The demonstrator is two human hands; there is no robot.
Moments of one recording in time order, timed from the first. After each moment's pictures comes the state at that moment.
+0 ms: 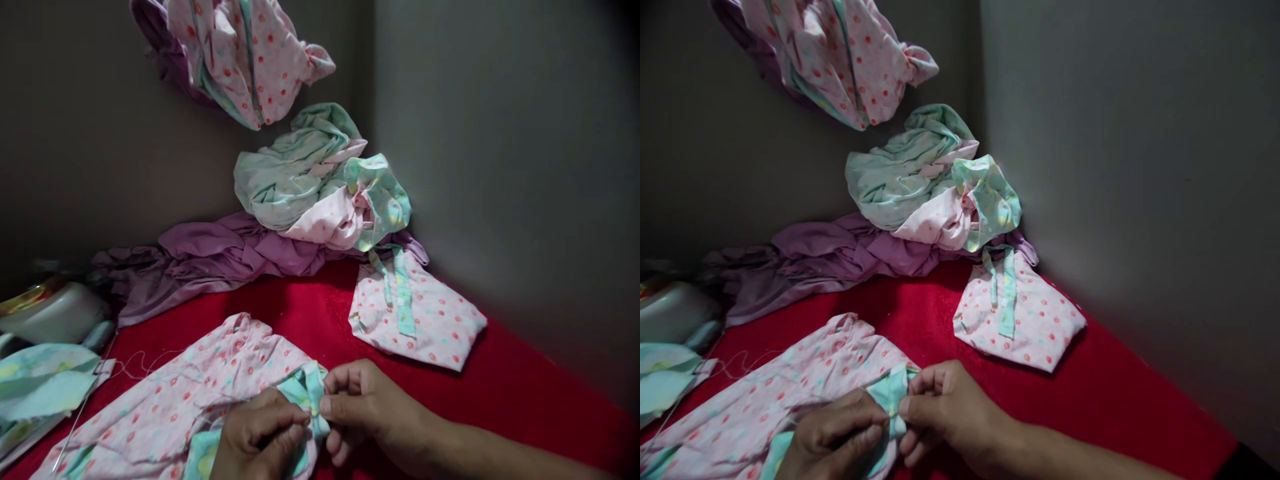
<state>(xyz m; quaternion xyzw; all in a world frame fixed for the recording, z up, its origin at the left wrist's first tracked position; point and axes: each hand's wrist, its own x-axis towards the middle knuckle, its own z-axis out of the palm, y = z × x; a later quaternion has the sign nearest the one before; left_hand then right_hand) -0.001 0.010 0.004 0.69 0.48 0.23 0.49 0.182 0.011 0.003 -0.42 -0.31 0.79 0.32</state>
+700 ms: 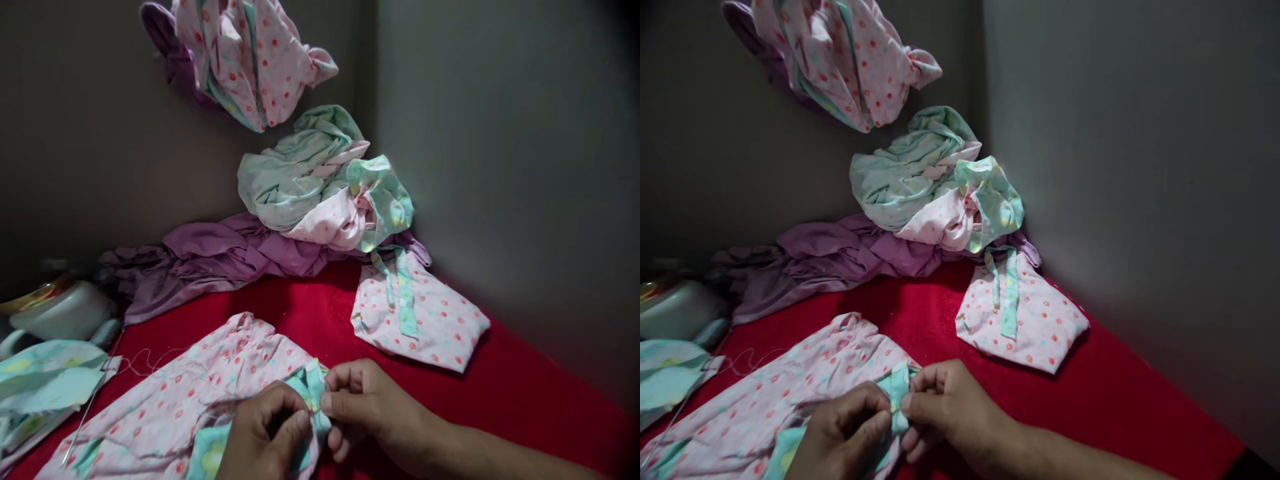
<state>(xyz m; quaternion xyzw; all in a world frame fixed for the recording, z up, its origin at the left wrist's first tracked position) 0.013 0.007 0.005 0.62 0.54 0.29 0.48 0.178 0.011 0.005 -0.43 -0.31 0.78 0.33</state>
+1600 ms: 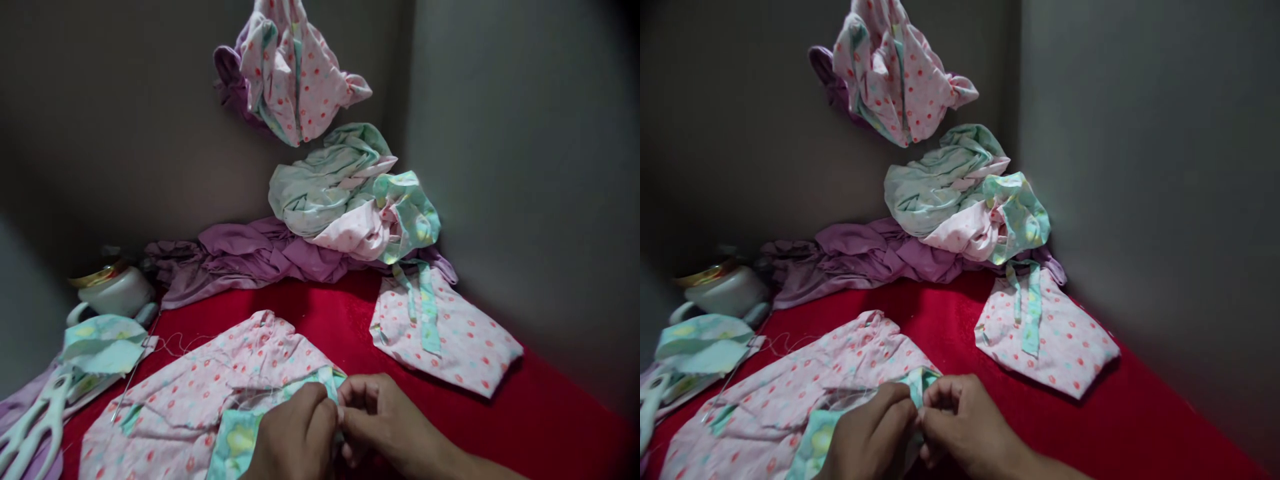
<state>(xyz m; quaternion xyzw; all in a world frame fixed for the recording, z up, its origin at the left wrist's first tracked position) 0.016 0.001 -0.015 0.87 0.34 0.36 -0.02 0.170 0.007 0.003 -0.47 -0.41 0.72 0.31</state>
